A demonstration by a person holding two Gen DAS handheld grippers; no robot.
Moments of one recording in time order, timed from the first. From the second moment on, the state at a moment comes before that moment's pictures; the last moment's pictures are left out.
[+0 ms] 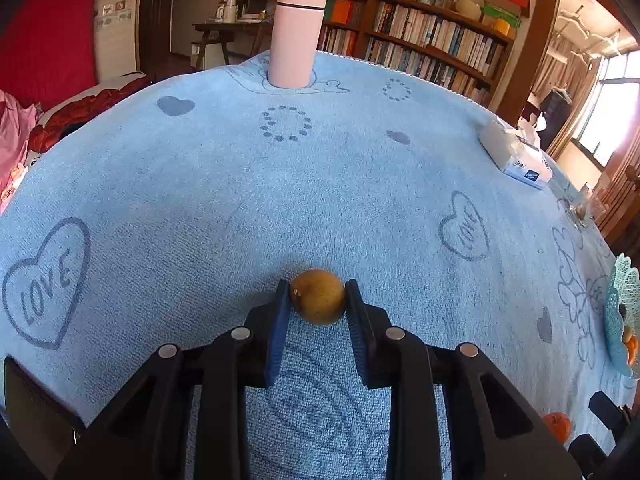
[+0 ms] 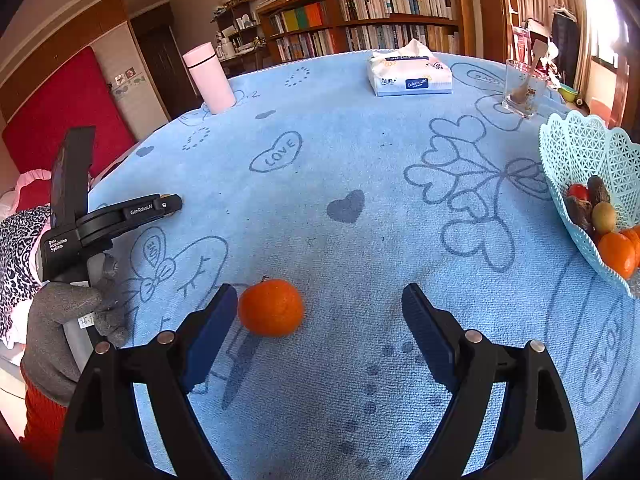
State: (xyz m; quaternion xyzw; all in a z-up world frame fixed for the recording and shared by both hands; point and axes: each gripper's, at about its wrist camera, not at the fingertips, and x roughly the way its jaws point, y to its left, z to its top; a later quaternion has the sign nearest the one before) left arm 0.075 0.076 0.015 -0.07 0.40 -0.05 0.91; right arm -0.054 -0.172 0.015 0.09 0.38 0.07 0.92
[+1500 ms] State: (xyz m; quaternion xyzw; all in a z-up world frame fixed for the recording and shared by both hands) left arm 0.048 0.031 0.023 -0.02 0.40 -0.08 0.91; right arm -0.062 -0.244 0.040 0.14 0.35 -0.01 0.93
